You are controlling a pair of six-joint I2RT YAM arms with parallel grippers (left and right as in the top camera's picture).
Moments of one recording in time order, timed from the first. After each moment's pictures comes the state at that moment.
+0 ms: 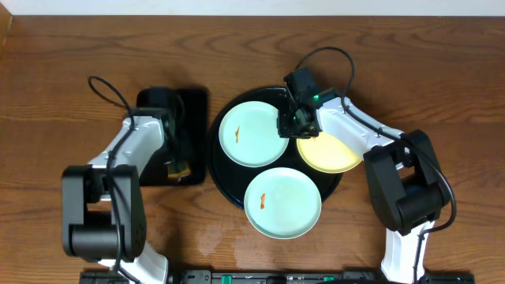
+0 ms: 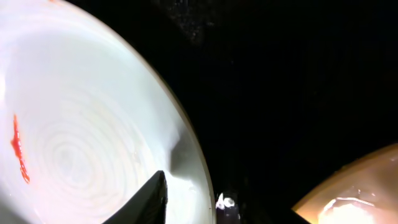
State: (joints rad) left arm -0.02 1.79 1.02 -0.75 -0.04 -0.38; right arm 0.46 2.07 1.39 -0.60 -0.18 0.48
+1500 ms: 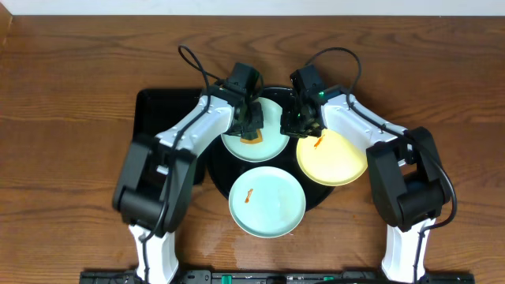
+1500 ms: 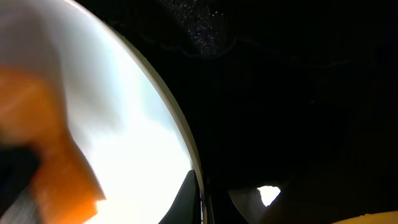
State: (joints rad) left arm -0.41 2.04 1.36 -0.59 0.12 -0.51; right arm 0.43 2.09 1.41 -0.62 -0.24 0.54
